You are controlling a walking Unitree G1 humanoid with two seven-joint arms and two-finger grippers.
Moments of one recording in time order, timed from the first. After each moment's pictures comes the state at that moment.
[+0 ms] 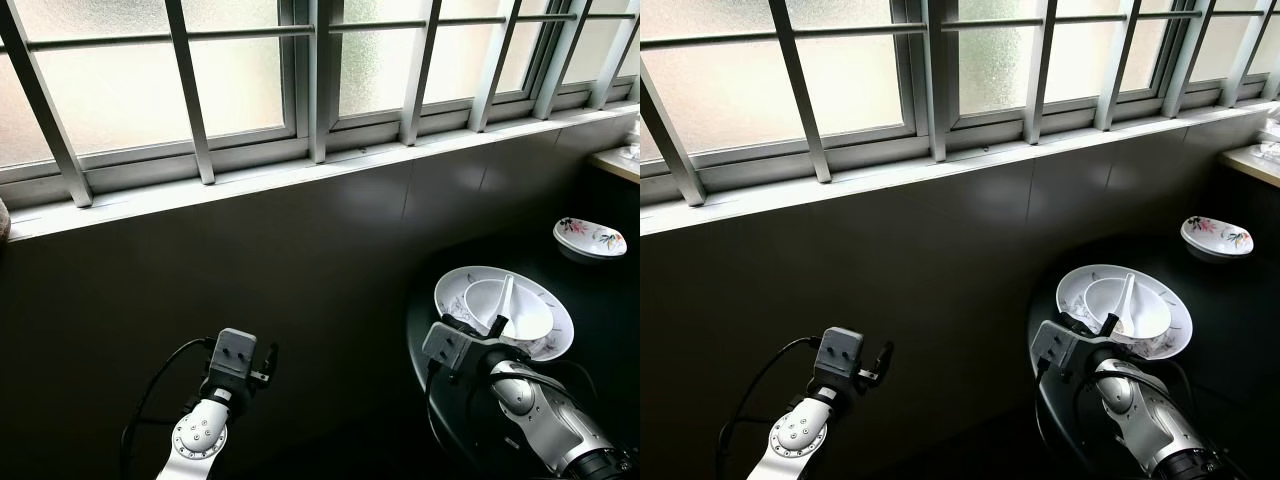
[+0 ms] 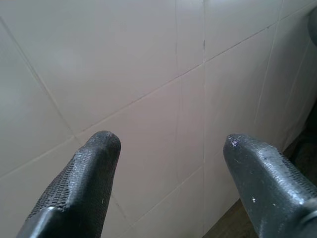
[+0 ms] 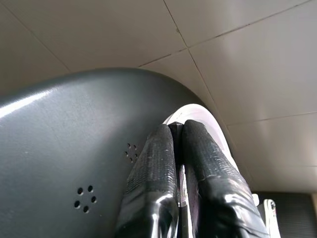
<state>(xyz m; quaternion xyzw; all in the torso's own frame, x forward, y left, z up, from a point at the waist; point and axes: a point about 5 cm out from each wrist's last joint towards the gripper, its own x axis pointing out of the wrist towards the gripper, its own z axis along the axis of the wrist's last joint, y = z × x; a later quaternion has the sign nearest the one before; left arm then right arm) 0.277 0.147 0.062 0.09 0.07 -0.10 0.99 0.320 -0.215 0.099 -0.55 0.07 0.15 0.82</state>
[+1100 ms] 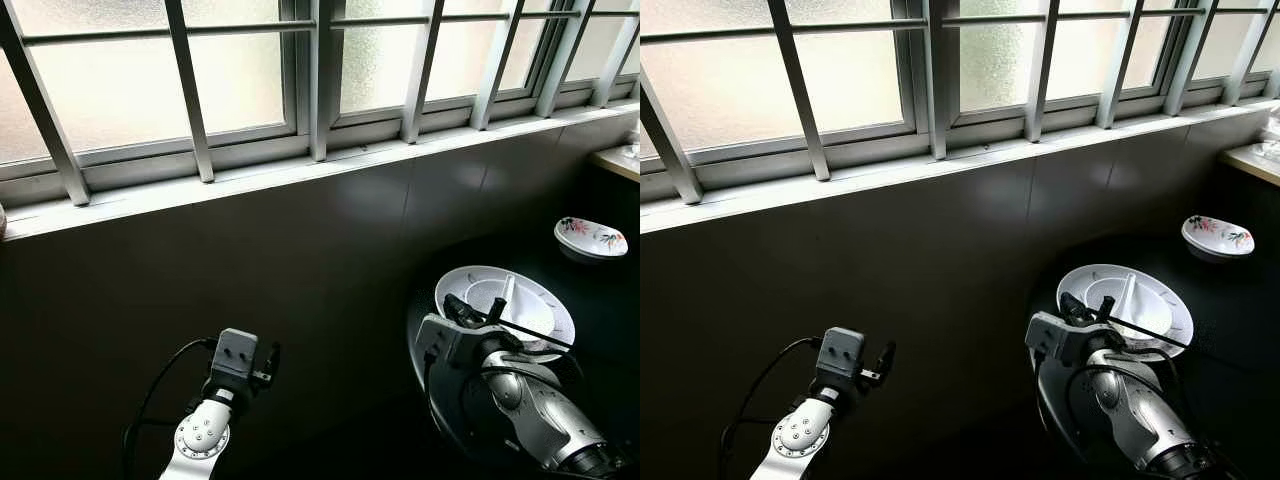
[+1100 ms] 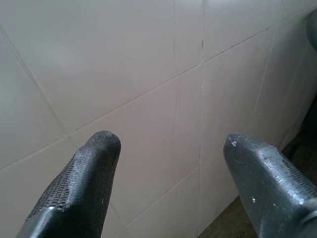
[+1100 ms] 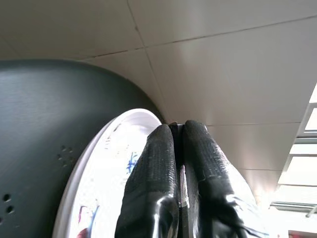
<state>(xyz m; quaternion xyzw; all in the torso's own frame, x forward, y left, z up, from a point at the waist) 0.277 0.144 0.062 0.08 0.07 -0.10 0.99 0.324 -0.204 0.119 -0.63 0.02 0.09 0.77</state>
